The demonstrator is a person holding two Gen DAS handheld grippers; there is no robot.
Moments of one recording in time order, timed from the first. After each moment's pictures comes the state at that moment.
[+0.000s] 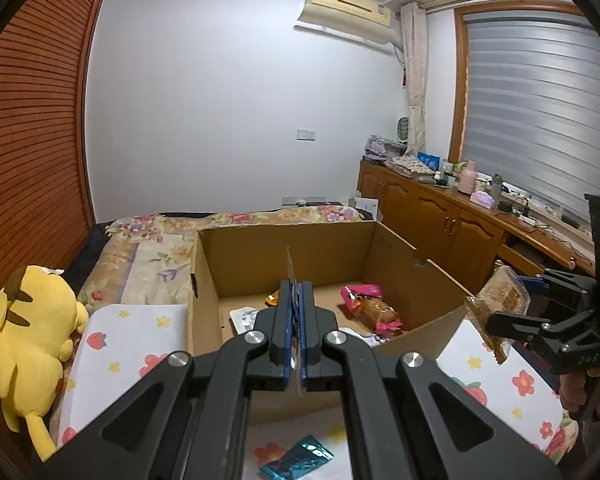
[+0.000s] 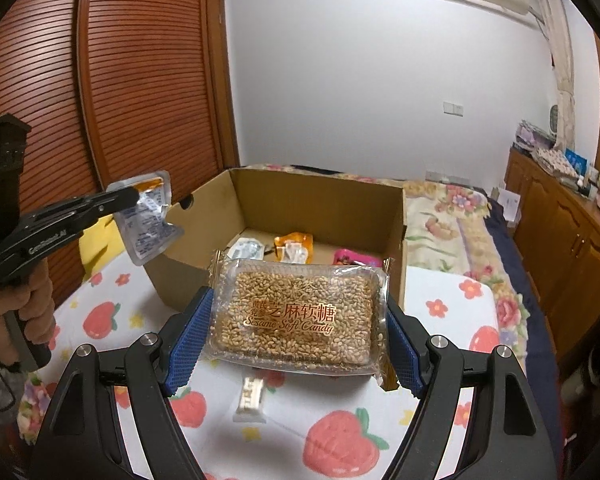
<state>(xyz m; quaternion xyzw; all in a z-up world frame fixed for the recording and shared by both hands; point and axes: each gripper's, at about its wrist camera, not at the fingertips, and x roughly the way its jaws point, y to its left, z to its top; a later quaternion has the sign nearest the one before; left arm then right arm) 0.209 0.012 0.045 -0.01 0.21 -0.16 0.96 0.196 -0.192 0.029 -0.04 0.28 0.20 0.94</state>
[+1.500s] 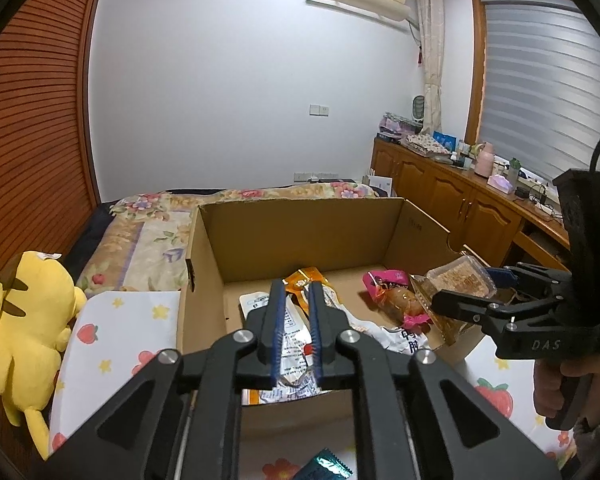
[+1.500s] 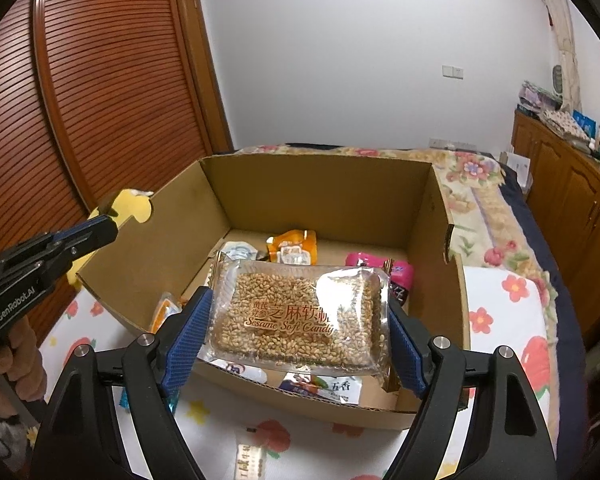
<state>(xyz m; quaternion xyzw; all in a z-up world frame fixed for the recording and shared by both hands) 0.251 0.004 0.025 -0.01 0.26 -0.14 0.96 0.284 -0.170 -0.002 0.00 0.33 0.20 0.92</state>
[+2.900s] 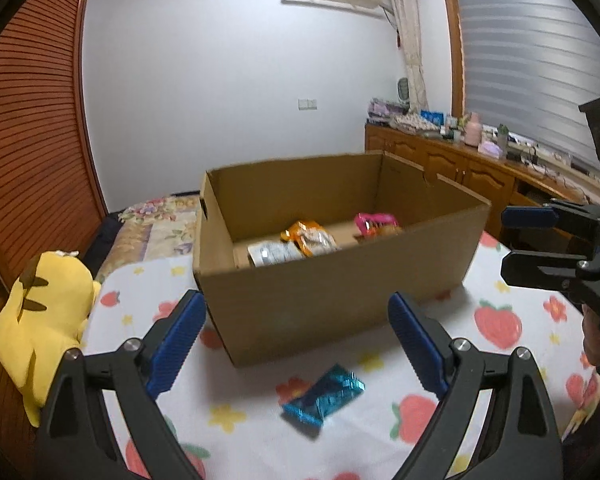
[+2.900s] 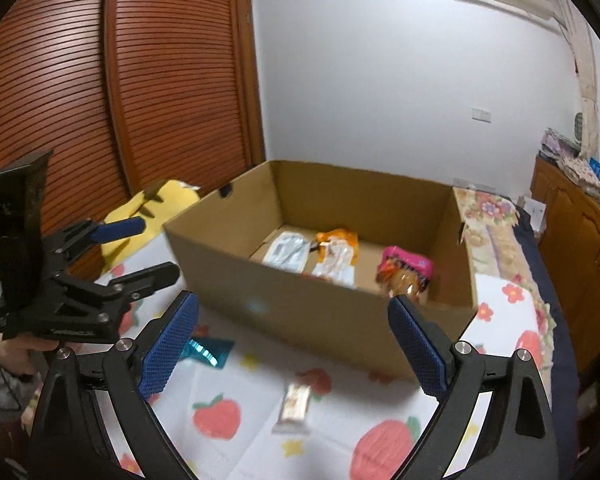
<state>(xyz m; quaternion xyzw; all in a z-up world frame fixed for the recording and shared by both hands) 0.175 0.009 -0.013 0.05 0.26 -0.14 0.95 0.182 -0.156 0.003 -0.05 0.27 0.25 0.93</state>
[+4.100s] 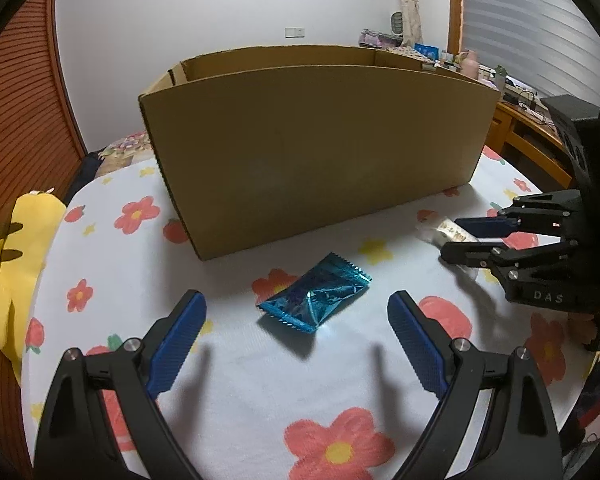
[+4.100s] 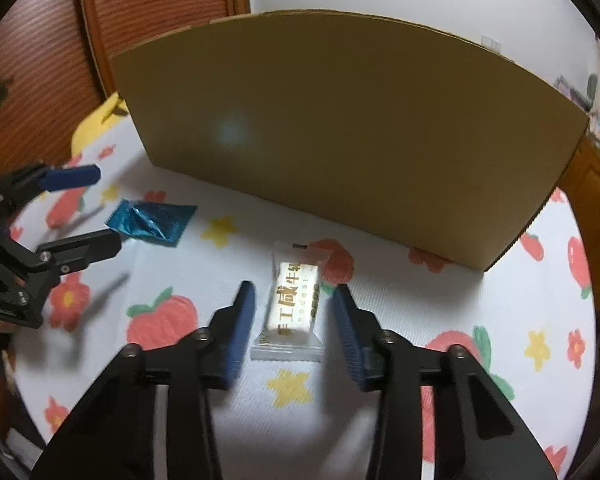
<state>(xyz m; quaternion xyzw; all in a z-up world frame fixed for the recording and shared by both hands) 0.176 0.003 -0.082 0.07 0.37 -0.16 0.91 0.207 -0.135 -0.104 -0.11 0.41 0.22 0.88</state>
